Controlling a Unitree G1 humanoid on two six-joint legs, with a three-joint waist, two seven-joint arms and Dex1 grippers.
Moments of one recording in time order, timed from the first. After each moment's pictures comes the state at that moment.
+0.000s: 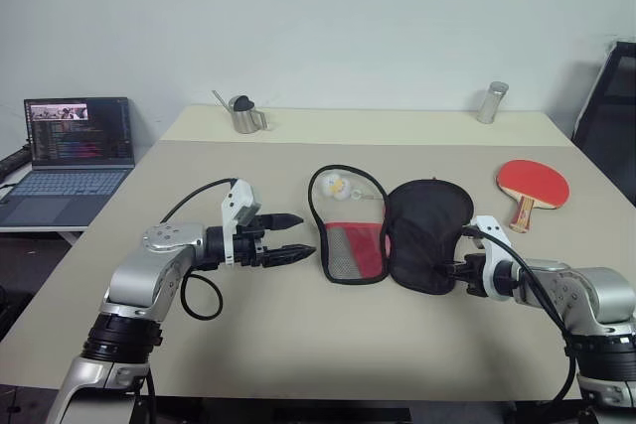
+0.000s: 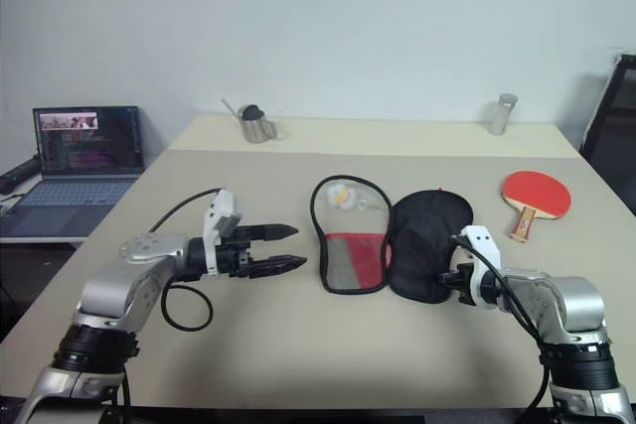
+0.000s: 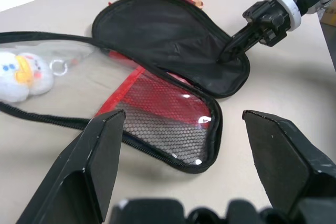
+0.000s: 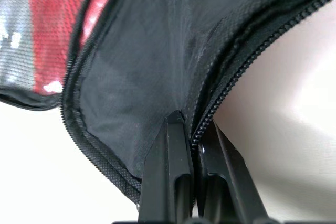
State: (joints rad) left arm -0.52 0.67 -0.01 0.05 -0.46 0.48 -1.15; right arm -0.45 -0.56 -0.14 -0.10 0.57 1.27 0.43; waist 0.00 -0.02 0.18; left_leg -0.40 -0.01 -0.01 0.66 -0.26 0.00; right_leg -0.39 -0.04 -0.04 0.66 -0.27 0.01
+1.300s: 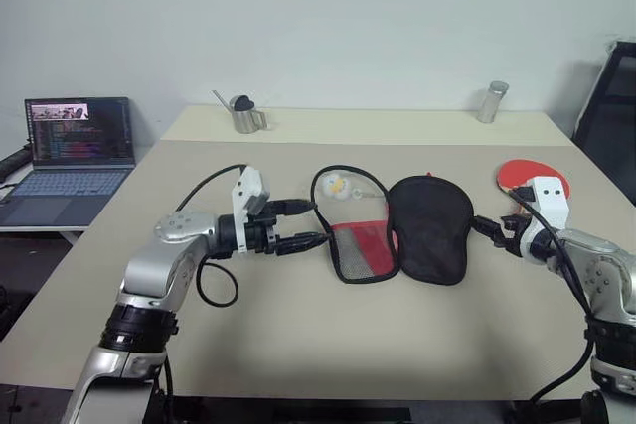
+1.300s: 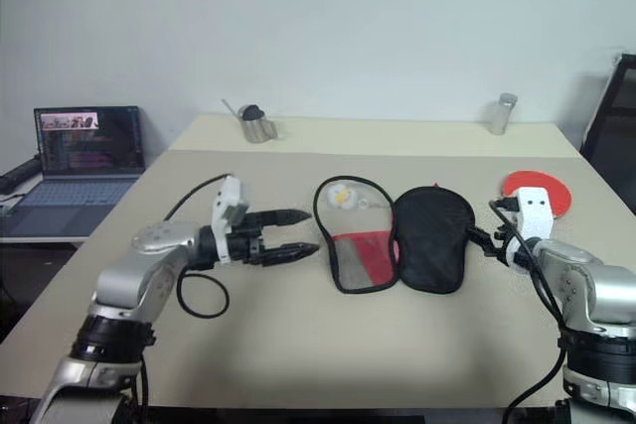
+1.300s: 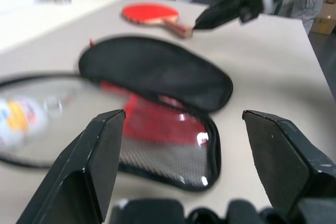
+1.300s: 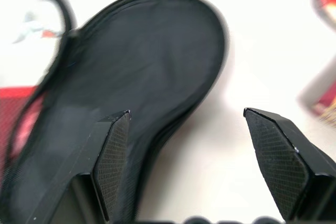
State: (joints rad) left arm -0.63 0.58 -0.02 0.05 -0.46 0.43 -1.14; right arm -0.52 -0.56 -0.32 -0.08 0.39 1.07 0.25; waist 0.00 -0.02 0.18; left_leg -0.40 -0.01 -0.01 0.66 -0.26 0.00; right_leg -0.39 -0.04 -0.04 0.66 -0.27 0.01
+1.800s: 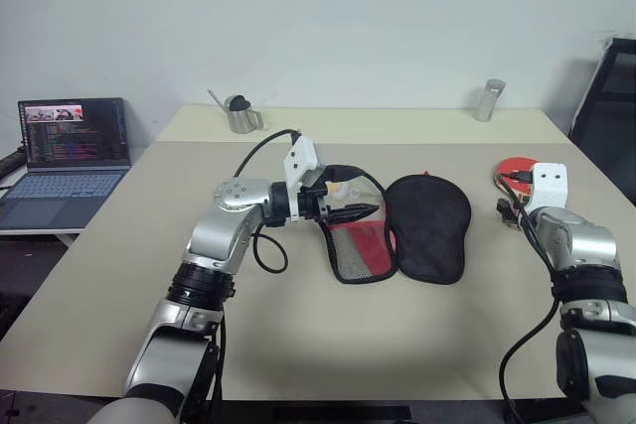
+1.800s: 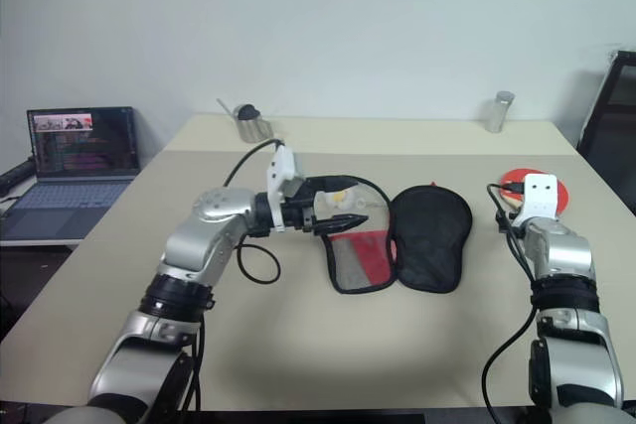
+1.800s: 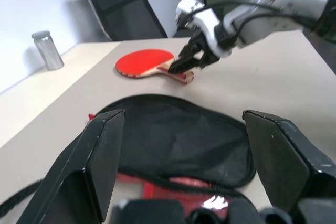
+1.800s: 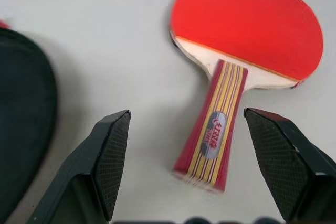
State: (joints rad) left arm -0.84 0.39 -0.12 0.21 -0.32 0.26 -1.09; right arm -0.85 -0.53 -0.25 0.70 0.15 0.63 0.08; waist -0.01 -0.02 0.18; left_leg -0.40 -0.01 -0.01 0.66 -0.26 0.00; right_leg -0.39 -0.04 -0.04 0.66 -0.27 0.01
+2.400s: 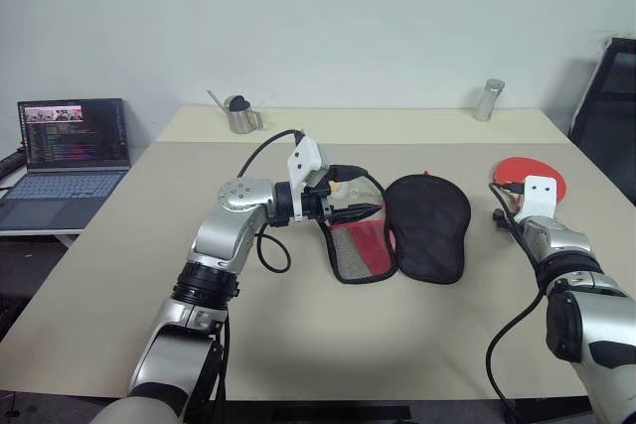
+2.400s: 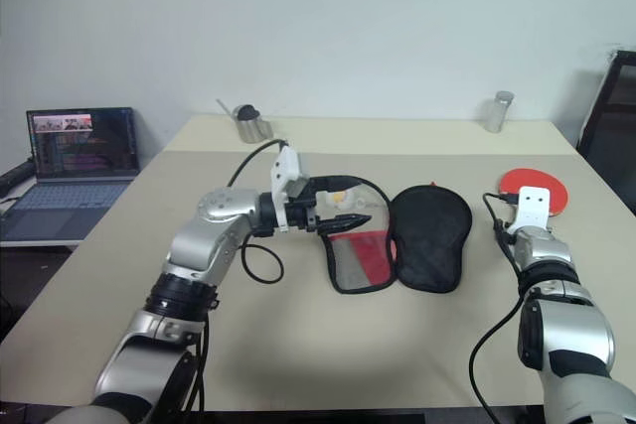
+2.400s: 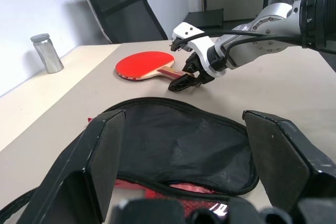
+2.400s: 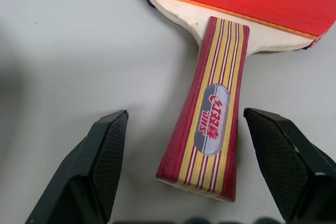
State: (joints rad) left arm -0.84 0.39 -0.12 0.23 -0.31 0.25 -1.09; right arm -1.01 -0.53 -0.25 1.21 0.10 0.31 0.03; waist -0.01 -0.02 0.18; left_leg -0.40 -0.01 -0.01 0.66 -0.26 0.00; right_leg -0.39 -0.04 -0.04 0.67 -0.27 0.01
